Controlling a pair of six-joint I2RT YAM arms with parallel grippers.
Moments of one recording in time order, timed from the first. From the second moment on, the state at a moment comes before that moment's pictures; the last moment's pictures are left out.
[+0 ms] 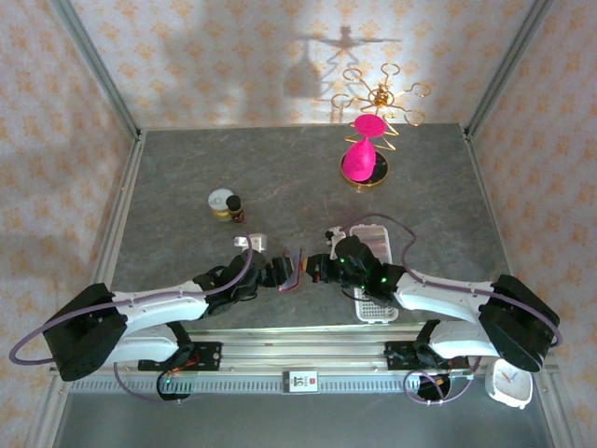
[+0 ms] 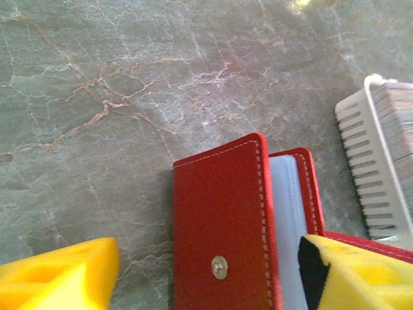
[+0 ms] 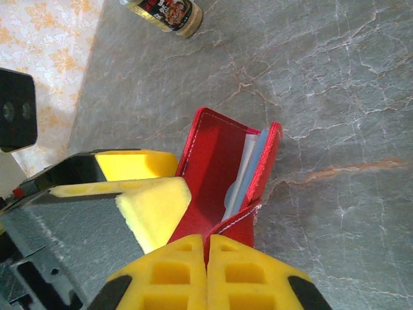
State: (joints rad) left arm -0.84 1.20 0.38 0.14 -0.22 -0.86; right arm 0.90 1.24 0.50 0.17 -0.11 0.88
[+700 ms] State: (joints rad) left arm -0.79 1.14 0.23 0.14 -0.28 -0.94; right arm 0.90 1.26 0.51 0.00 0.07 0.89
